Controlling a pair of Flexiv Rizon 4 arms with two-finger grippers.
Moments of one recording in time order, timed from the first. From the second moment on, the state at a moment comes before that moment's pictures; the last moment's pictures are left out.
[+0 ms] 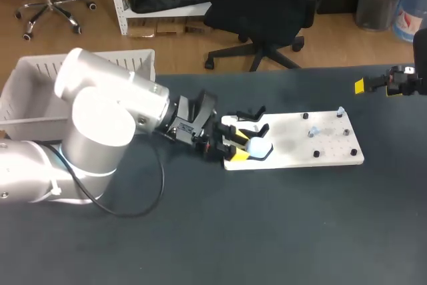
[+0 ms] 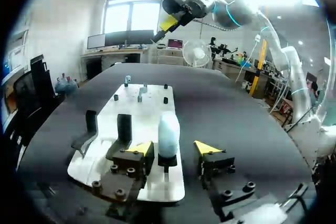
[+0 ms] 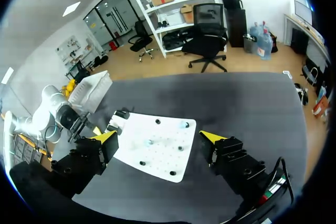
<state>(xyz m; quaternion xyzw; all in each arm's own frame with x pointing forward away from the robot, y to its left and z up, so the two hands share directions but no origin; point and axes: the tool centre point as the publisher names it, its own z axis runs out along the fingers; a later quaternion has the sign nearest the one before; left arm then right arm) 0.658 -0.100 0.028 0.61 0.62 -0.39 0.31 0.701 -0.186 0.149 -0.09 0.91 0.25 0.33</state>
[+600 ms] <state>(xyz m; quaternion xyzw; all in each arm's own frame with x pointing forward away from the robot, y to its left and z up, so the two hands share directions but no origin) 0.660 -0.115 0.025 0.60 0.62 -0.39 0.32 0.701 -0.186 0.149 -0.09 0.91 0.25 0.33</state>
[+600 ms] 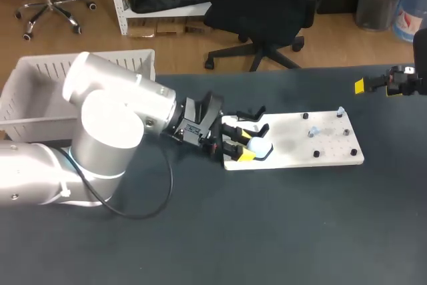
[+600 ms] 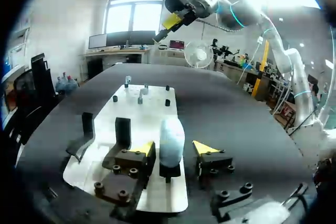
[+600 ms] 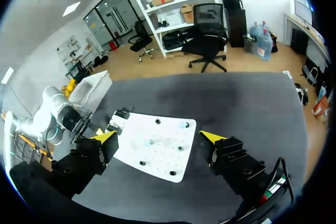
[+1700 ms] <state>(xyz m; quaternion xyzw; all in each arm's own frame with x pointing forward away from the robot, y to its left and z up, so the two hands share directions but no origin) 0.667 -0.120 0.020 0.57 0.61 -0.42 0.35 0.701 -0.186 0.149 -0.09 0.91 0.25 0.33</state>
